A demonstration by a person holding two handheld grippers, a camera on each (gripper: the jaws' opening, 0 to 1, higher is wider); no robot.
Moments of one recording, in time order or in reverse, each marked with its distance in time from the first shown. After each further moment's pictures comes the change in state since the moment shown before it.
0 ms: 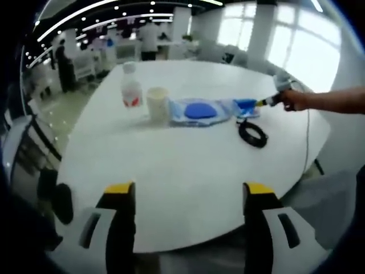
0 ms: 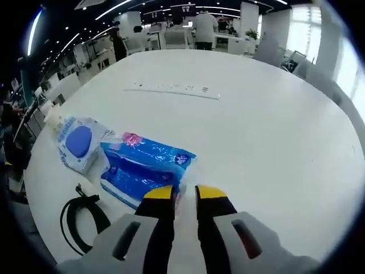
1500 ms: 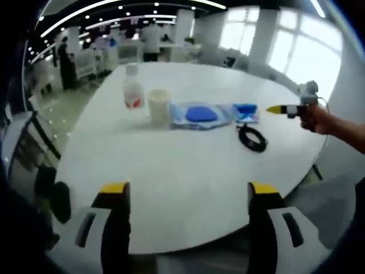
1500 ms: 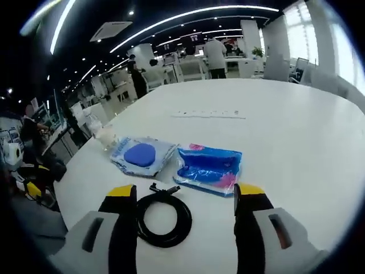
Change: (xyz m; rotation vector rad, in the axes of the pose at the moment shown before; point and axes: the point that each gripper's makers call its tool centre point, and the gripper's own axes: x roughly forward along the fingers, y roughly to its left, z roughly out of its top) left arm 0.001 0.000 0.003 -0.033 -0.022 -0.008; right arm -0.052 0.074 -0.020 0.086 -0.240 0.141
